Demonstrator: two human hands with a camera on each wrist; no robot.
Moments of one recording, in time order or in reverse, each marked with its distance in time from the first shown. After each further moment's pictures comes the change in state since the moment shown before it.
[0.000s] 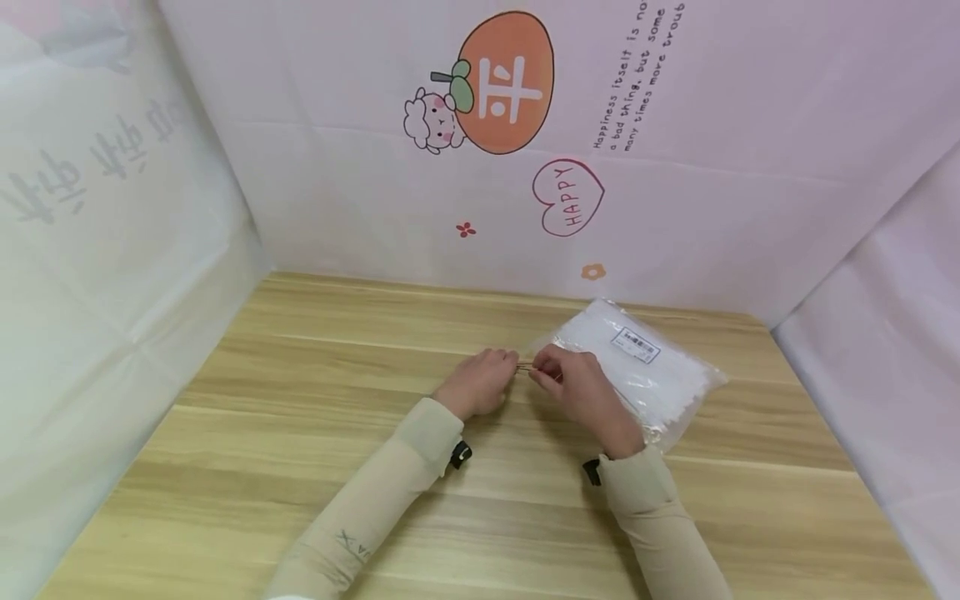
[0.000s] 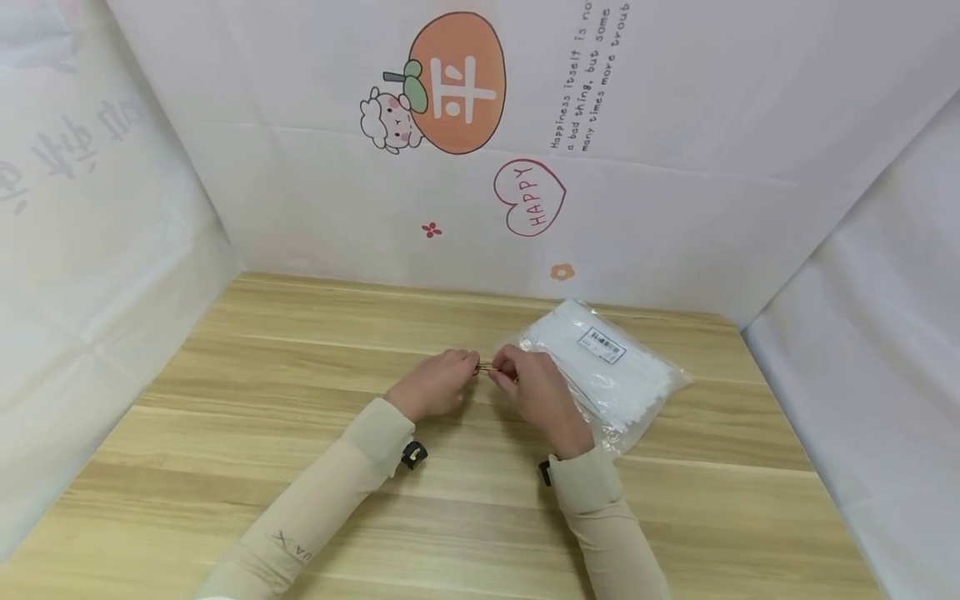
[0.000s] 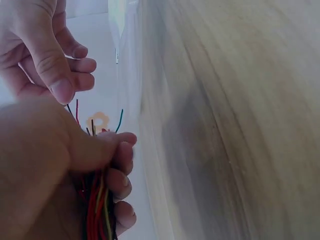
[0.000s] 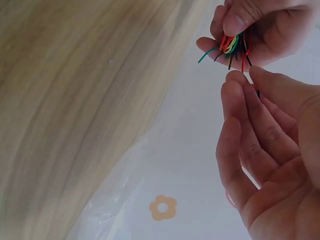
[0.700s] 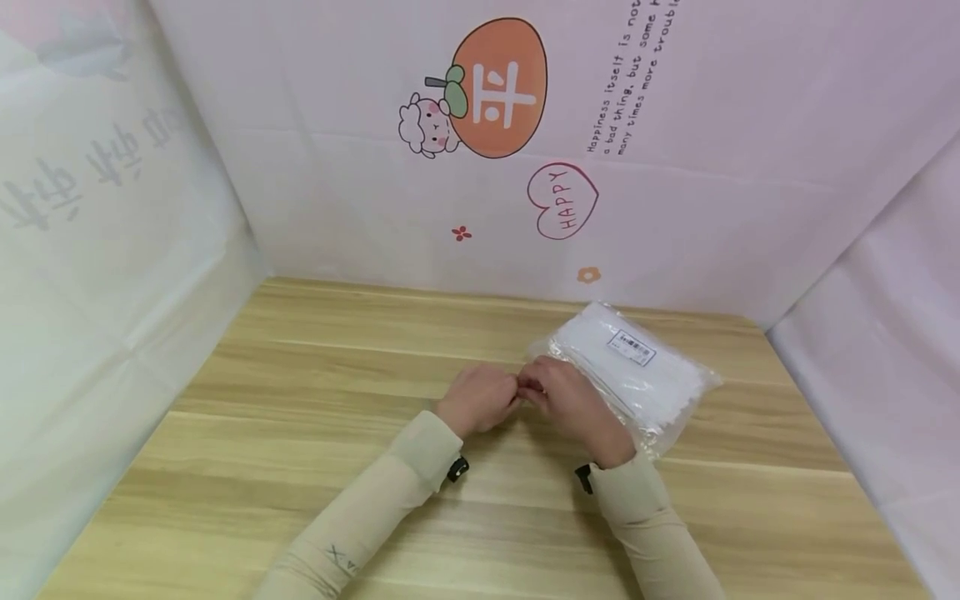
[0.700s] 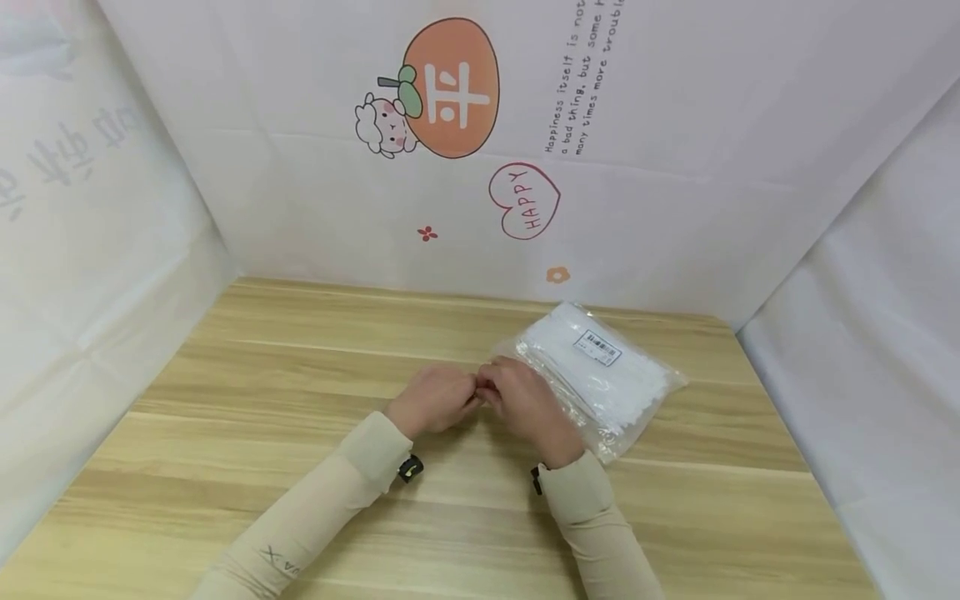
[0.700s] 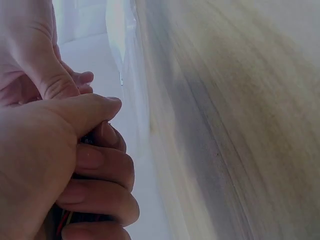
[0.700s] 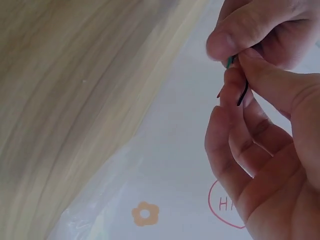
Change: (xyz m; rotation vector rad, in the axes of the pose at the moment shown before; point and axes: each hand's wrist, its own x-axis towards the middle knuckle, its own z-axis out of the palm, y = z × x) left_hand -0.008 0.016 0.002 0.100 0.051 0.023; right_hand -0.006 -0.011 0.005 -0.138 -0.065 -0.173
